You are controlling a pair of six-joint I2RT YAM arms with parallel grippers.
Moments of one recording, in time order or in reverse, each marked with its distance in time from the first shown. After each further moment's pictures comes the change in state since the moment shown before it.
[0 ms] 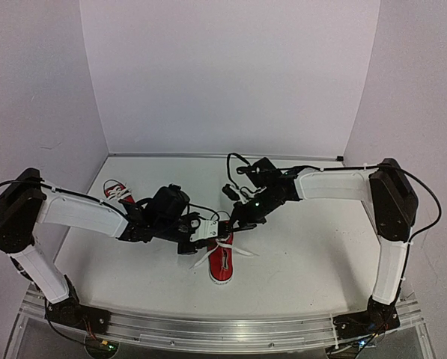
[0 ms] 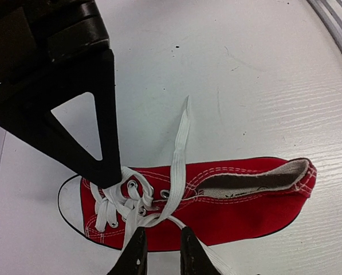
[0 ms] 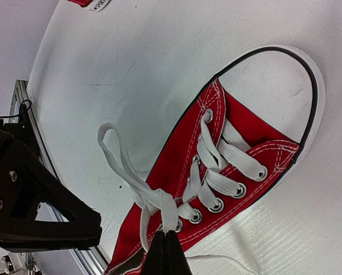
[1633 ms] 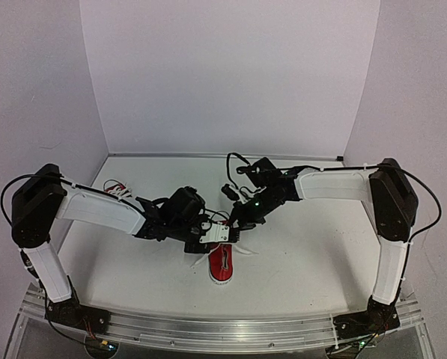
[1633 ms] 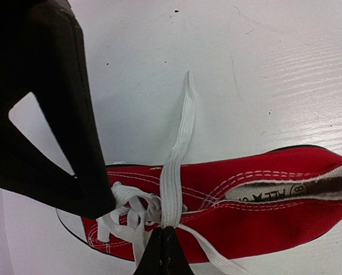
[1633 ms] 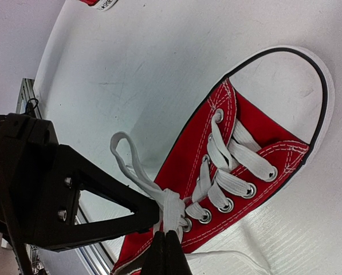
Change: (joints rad) left arm -0.024 0.136 0.127 -0.094 -0.113 0.096; right arm 0.000 0.000 -0.001 0.008 -0.027 0.007
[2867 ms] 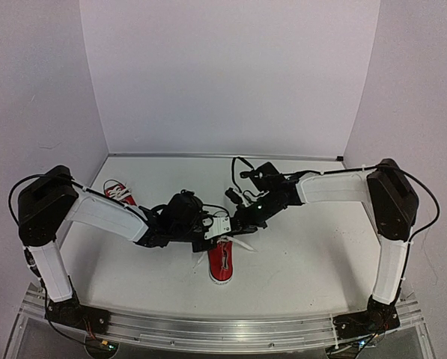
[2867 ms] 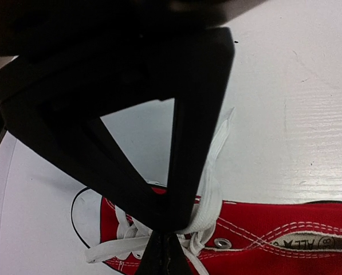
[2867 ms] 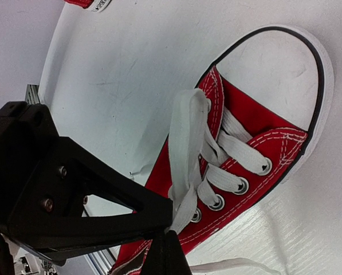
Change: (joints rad) left arm 0.000 0.047 -0.071 0.295 -0.056 -0.190; right arm -0.020 0.000 -0.068 0.076 -0.046 0.057
